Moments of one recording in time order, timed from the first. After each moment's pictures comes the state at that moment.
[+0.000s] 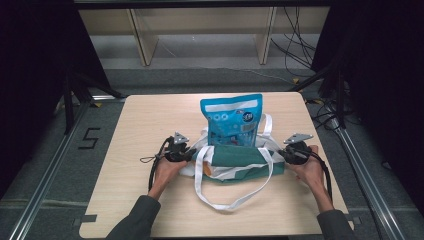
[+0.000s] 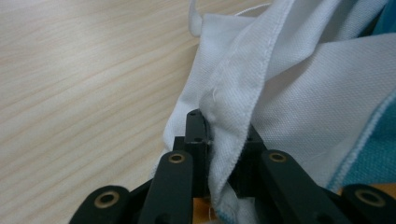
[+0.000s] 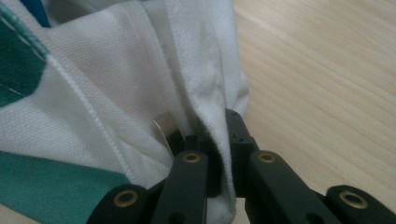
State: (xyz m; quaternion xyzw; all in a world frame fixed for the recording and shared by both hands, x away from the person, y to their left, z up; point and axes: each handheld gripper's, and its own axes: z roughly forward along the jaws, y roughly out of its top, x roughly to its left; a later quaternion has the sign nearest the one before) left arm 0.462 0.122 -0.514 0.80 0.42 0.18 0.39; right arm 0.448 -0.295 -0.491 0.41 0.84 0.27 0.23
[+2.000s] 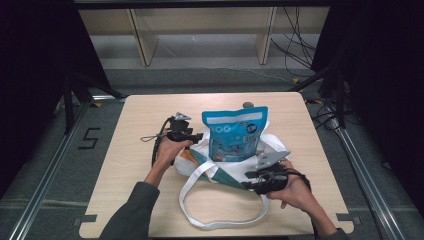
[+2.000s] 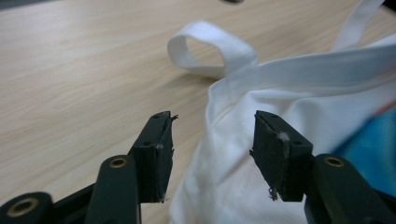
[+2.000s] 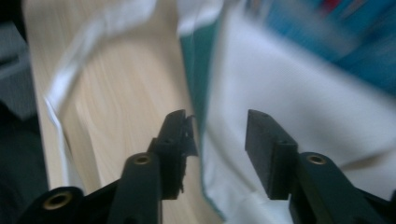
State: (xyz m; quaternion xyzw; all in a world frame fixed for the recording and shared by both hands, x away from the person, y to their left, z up) left arm 0.483 0.118 -0.449 0.77 0.44 0.14 0.44; right arm 0.364 -0.207 -0.438 0.25 0.88 0.39 0.05
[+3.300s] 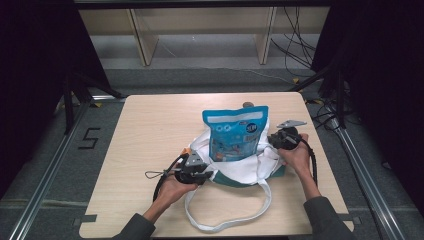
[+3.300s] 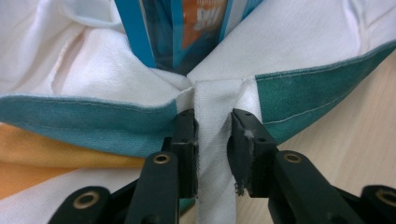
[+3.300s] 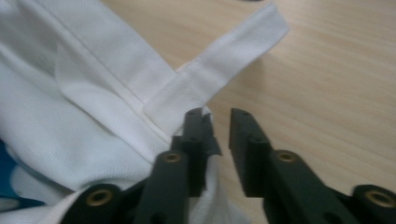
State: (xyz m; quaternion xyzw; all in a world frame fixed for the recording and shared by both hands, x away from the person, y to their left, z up) left arm 0.392 0.084 -0.490 0.85 0.31 0.11 0.42; right arm 0.497 -0.276 -0.486 0.46 0.79 0.36 0.21
